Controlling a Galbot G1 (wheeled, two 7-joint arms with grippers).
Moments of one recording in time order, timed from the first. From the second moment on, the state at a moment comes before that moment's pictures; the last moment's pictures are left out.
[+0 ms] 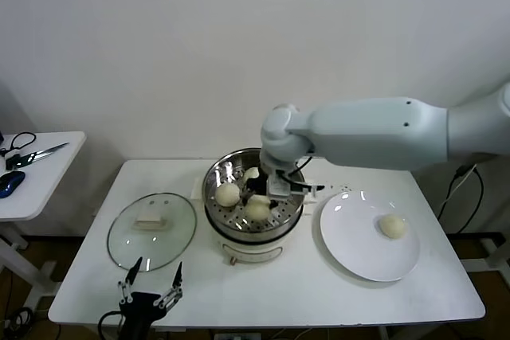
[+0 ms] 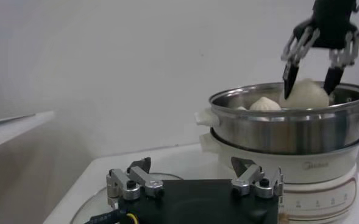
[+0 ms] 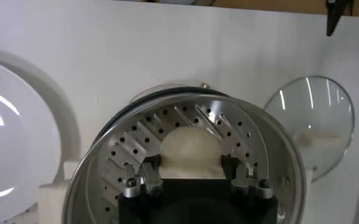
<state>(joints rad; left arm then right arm) 1.90 -1.52 -0.61 -2.19 0.04 -0.03 0.07 0.74 1.22 -1.57 1.51 -0.09 0.37 -0.86</state>
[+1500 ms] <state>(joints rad) 1.88 -1.53 -0.61 -2.18 0.03 -0.03 0.07 0.79 0.68 -1.69 1.30 0.25 0.03 -1.02</state>
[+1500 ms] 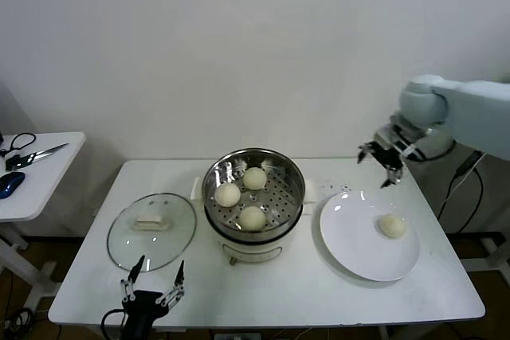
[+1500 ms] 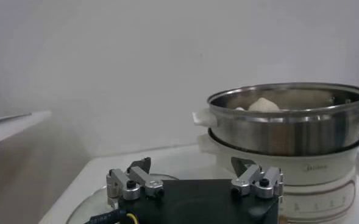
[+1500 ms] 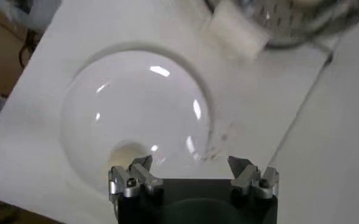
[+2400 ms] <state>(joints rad) 1.91 -1.54 -0.60 -2.17 0.05 -0.03 0.07 0.18 0.67 -1.19 0.99 0.12 -0.08 -0.98</state>
